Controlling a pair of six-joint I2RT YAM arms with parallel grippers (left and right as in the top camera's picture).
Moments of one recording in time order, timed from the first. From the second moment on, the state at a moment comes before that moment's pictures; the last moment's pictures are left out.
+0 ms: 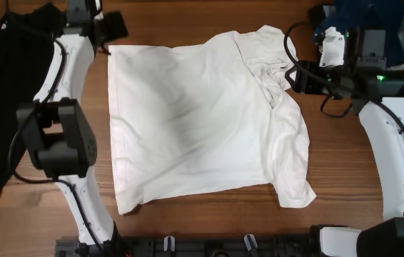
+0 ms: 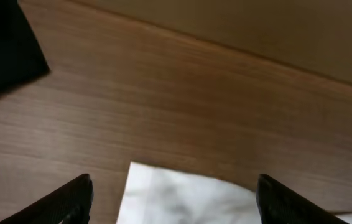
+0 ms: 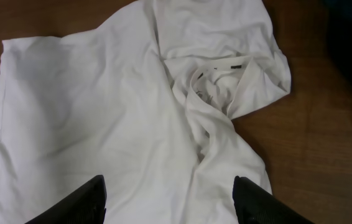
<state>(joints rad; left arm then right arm) 0.04 2.20 1.86 -0.51 0.02 -0.23 -0.02 1.49 1.34 -0.83 -0.31 0.07</state>
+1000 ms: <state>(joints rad) 0.02 2.40 1.89 -0.53 -0.01 -0.18 -0.02 1.49 1.34 -0.90 -0.31 0.05</state>
